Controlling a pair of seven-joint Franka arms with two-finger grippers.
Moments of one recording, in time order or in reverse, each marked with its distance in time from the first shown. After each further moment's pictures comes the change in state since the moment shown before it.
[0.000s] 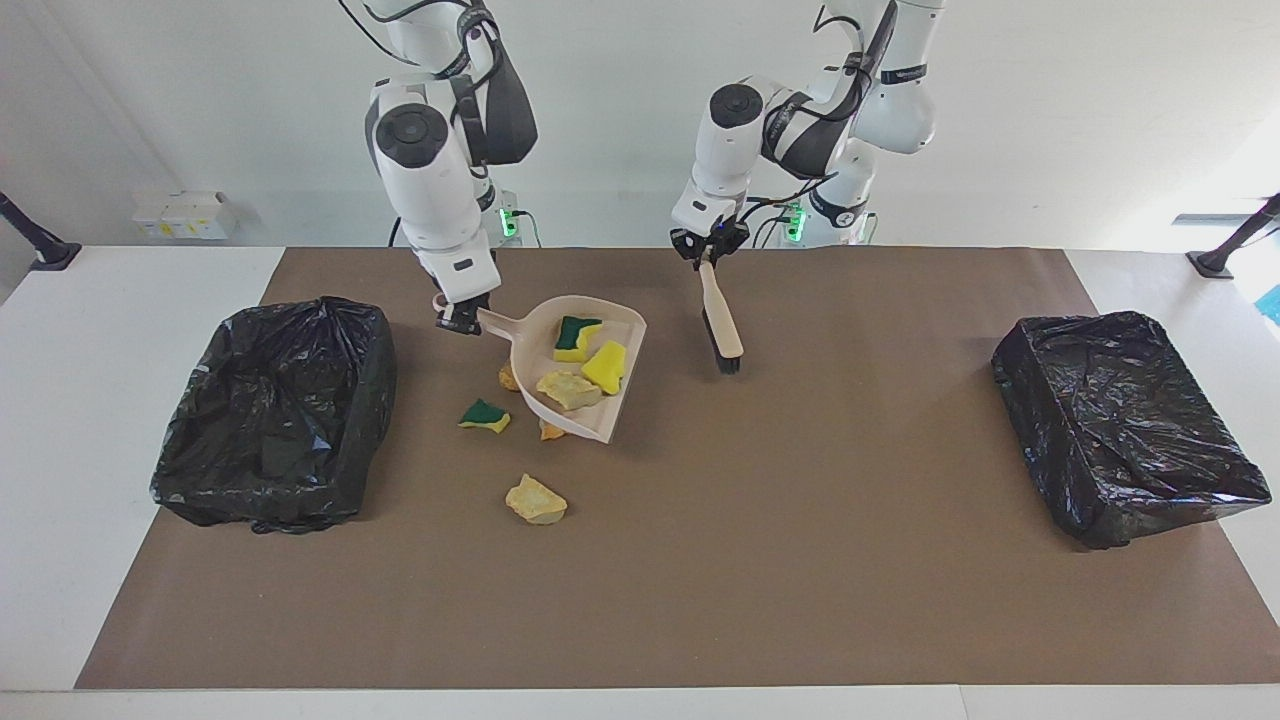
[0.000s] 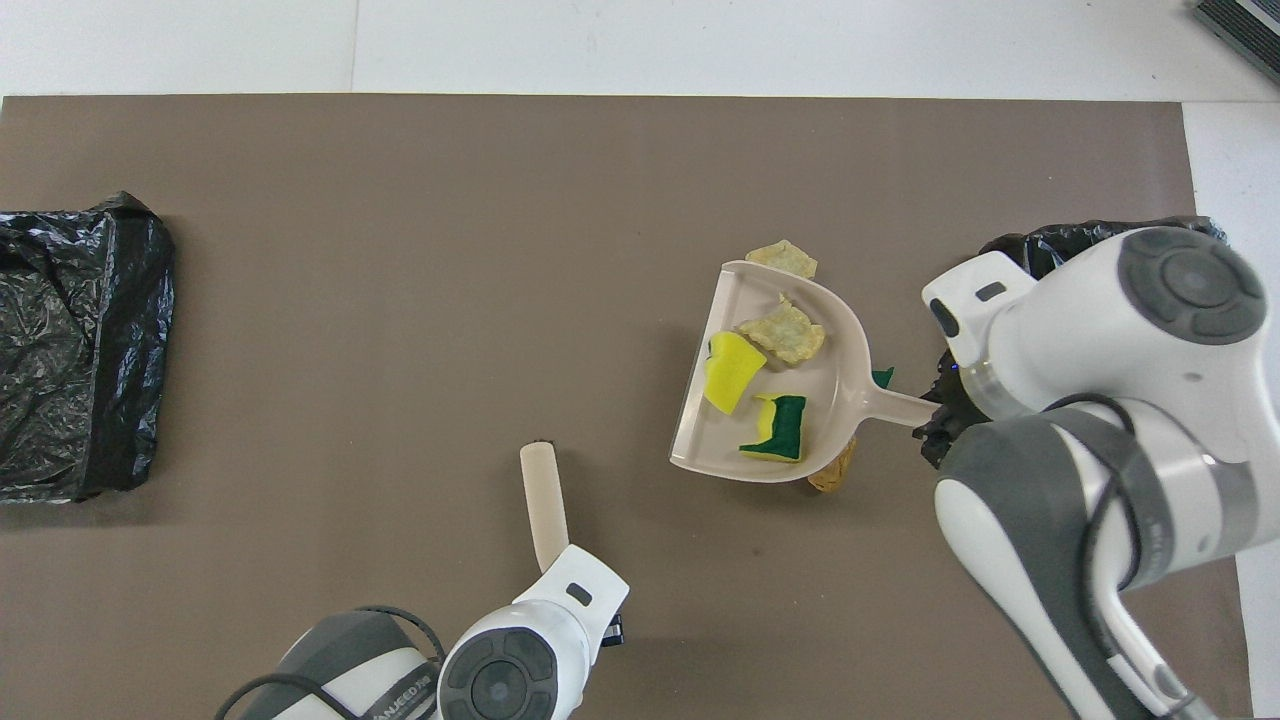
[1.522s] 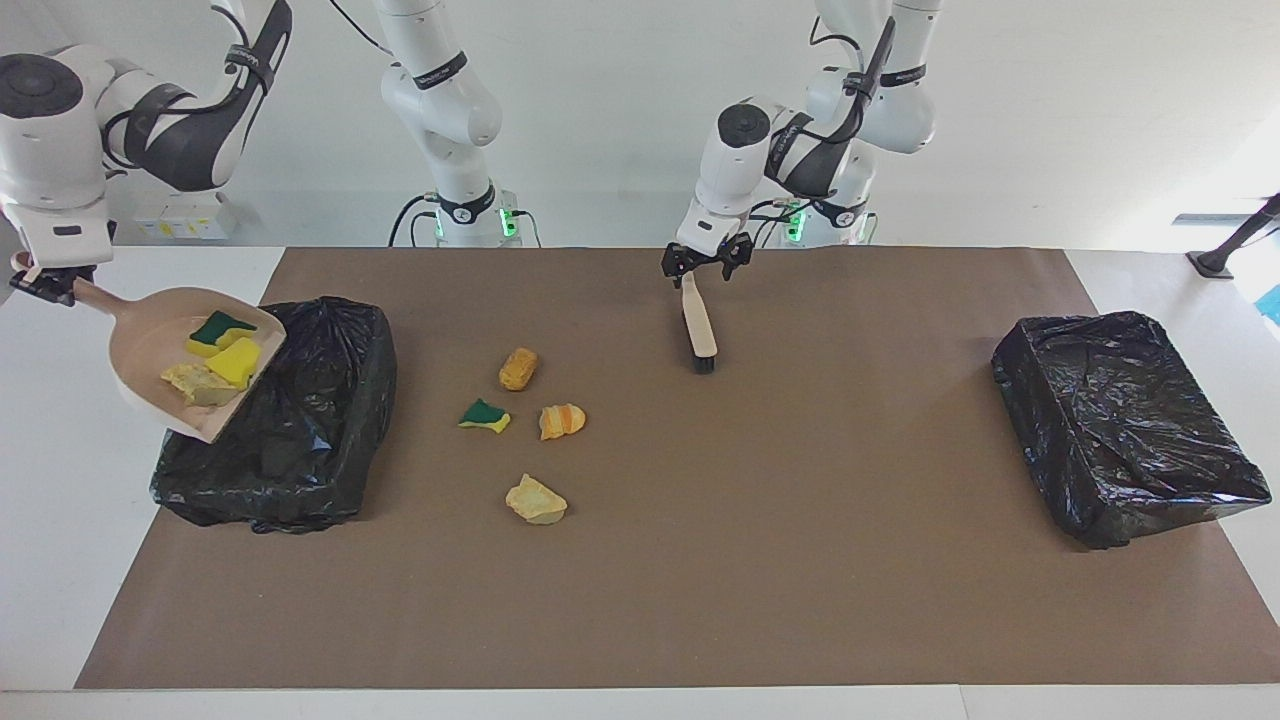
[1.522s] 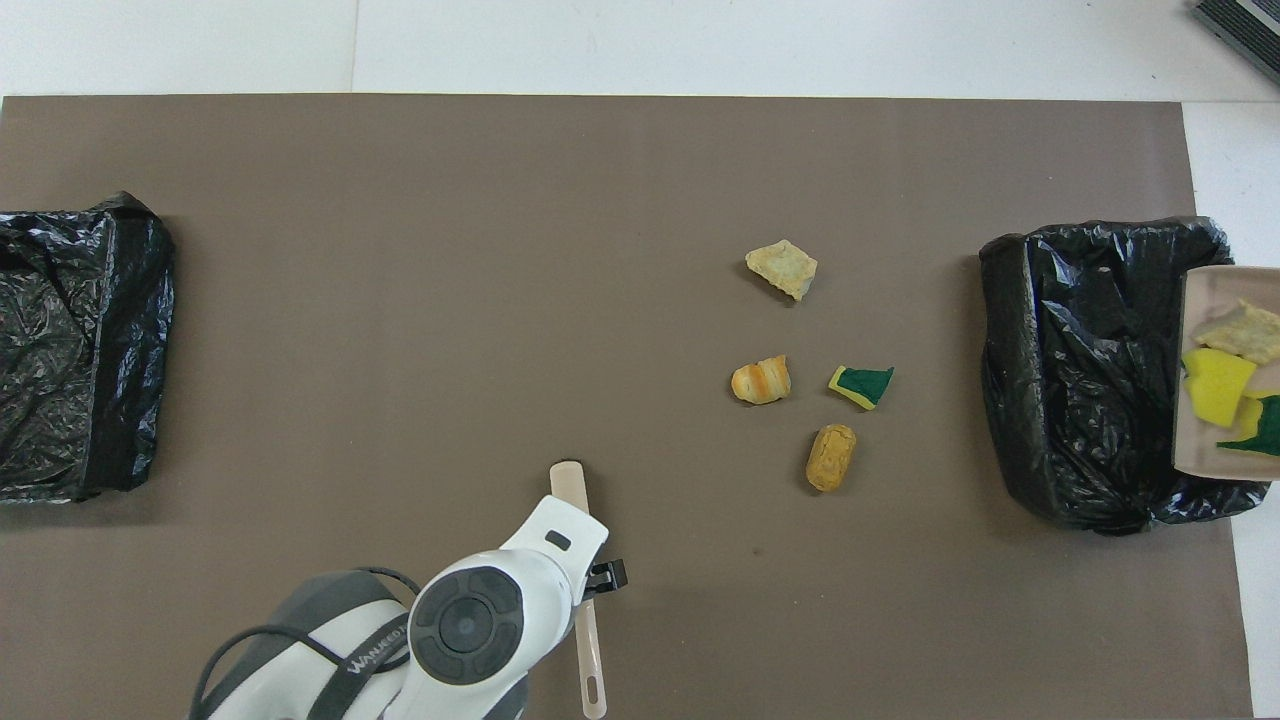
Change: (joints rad) left arm 0.114 0.063 0.024 0.064 -0.014 0.053 0.036; right arm -0.614 0.091 -0.011 0.111 -0.660 0.254 -0.567
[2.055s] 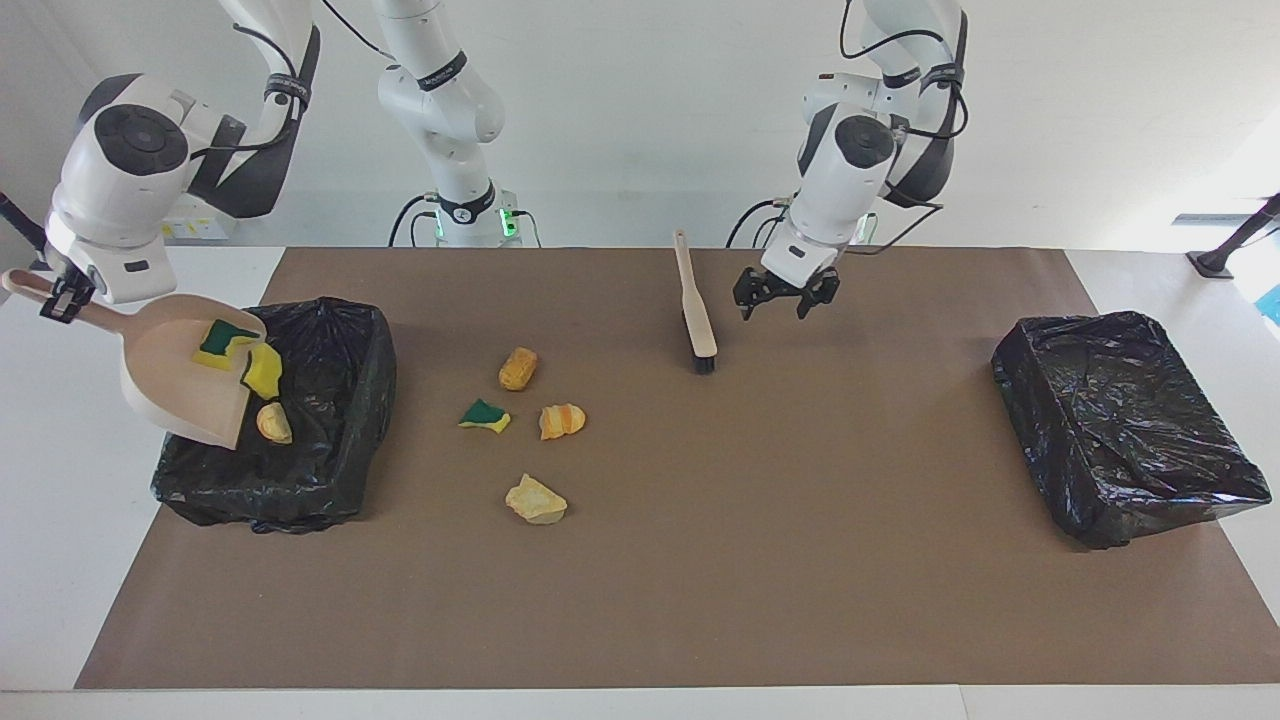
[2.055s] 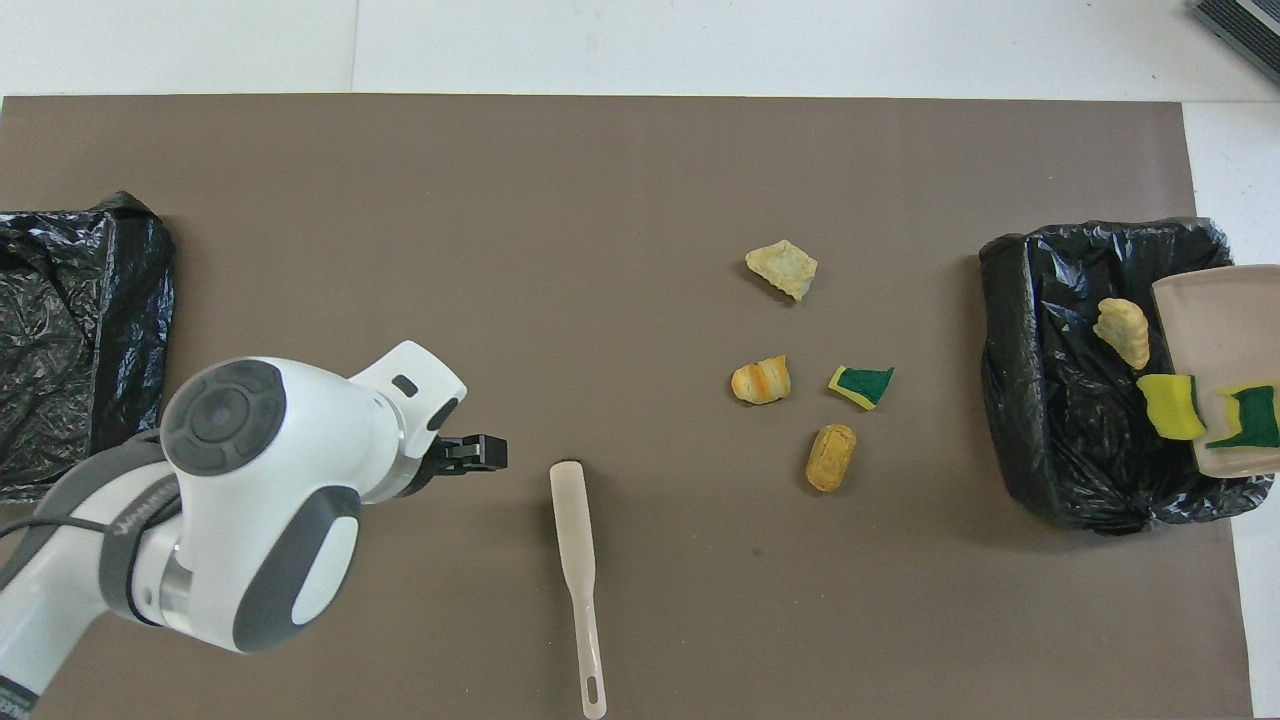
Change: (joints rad) left arm 0.354 0.073 0.008 0.247 0.020 -0.206 0.542; right arm 0.140 0.012 0.005 -0.006 -0.241 -0.021 0.025
